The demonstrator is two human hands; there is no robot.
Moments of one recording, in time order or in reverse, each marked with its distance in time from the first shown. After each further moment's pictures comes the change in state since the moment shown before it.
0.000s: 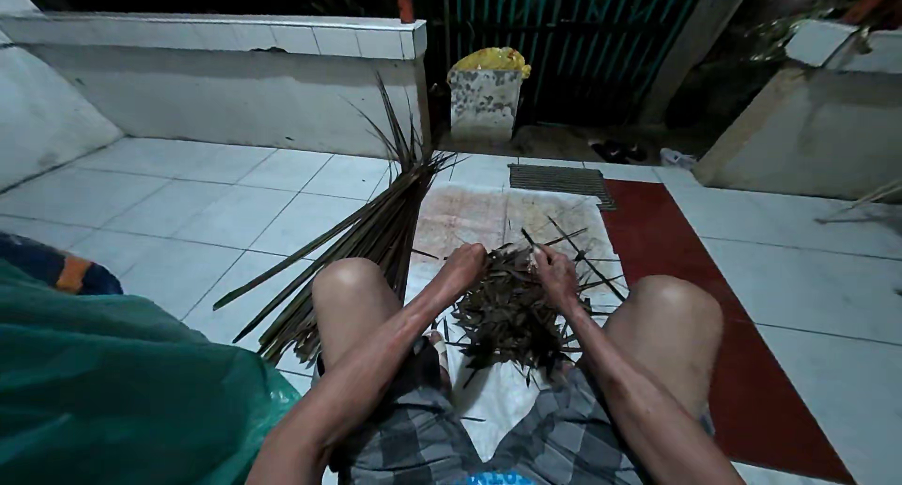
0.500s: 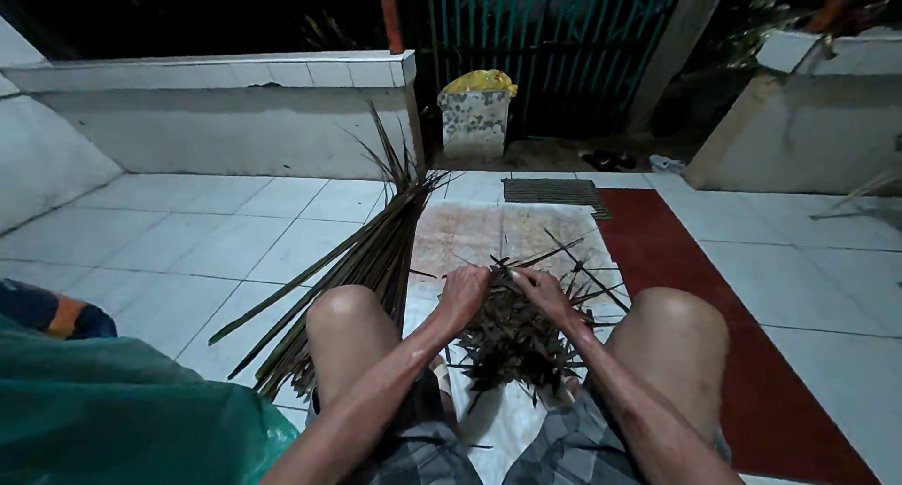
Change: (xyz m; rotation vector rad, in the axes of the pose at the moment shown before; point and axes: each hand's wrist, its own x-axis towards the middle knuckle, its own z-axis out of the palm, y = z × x) left_hand 0.001 0.016 0.011 0.228 0.087 0.008; right_hand -0.005 -0.006 -0.003 0.155 -0.254 -0.218
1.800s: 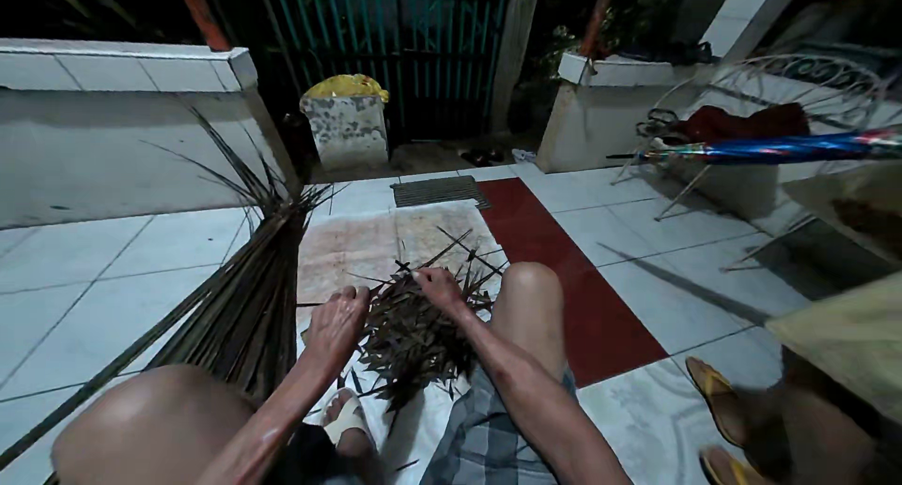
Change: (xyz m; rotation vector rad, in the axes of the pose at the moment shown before) left_hand -0.021 0.008 0.007 0.224 0.170 0.074; right_hand 0.003 0.018 -0.020 -0.036 0.103 0.250
